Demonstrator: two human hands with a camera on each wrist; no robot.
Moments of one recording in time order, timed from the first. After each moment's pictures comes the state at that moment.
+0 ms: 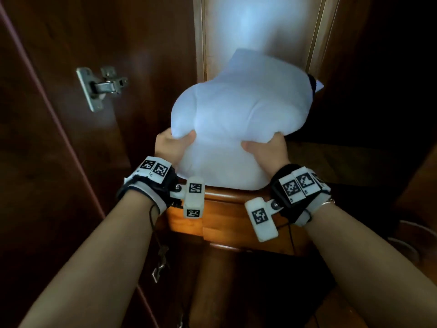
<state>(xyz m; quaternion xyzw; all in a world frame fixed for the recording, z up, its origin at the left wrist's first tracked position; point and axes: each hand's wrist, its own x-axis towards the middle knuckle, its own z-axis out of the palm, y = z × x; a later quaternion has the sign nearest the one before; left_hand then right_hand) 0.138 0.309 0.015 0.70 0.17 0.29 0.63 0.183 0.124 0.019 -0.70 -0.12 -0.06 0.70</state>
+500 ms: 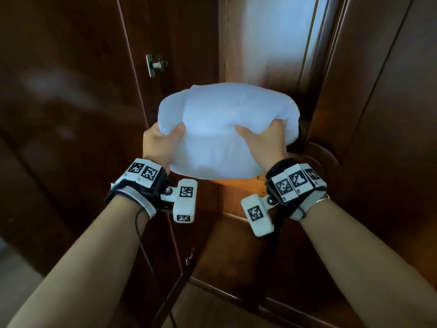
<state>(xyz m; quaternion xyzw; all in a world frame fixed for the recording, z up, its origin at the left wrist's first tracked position) -0.139 0.140 0.020 0.65 0.21 0.39 0.62 -0.051 -0.027 0.029 -0.72 -0.29 -0.14 0.62</state>
